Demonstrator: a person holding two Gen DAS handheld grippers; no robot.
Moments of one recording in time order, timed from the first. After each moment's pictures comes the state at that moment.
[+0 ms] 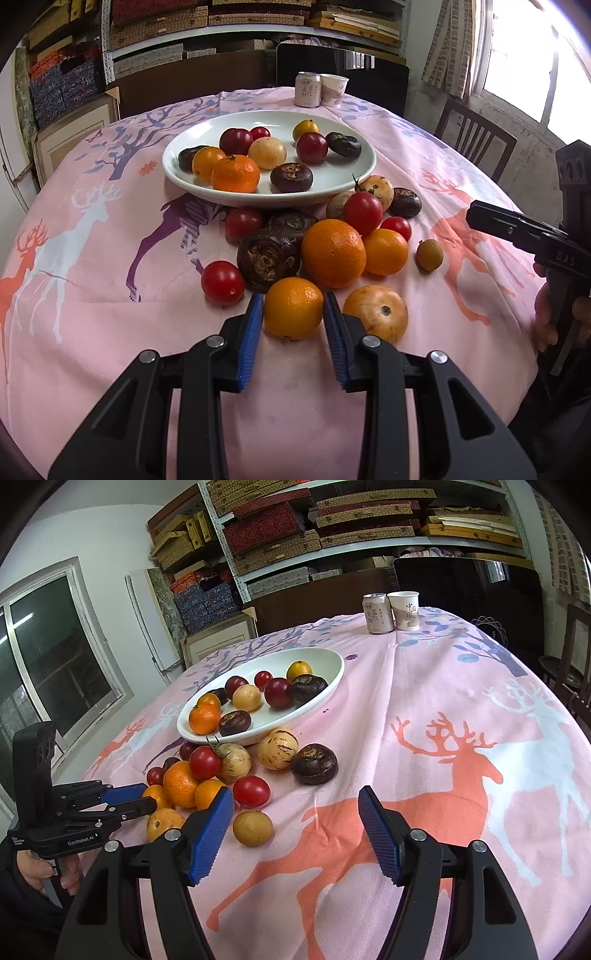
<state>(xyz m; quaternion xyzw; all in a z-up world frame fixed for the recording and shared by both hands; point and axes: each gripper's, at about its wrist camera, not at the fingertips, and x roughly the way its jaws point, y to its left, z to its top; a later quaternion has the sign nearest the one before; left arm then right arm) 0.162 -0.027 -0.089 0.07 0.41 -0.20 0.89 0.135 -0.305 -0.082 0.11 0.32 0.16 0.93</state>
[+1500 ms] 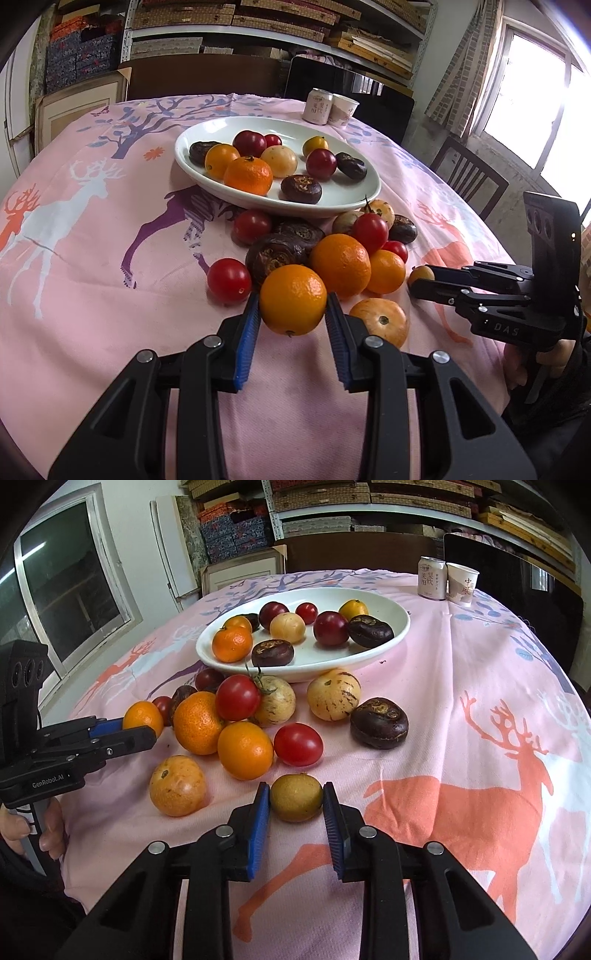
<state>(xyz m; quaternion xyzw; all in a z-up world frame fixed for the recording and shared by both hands) 0.166 -0.008 -0.094 -0.02 0.40 -0.21 0.89 0.152 -0.243 -0.098 0.01 0.41 0.19 0.89</state>
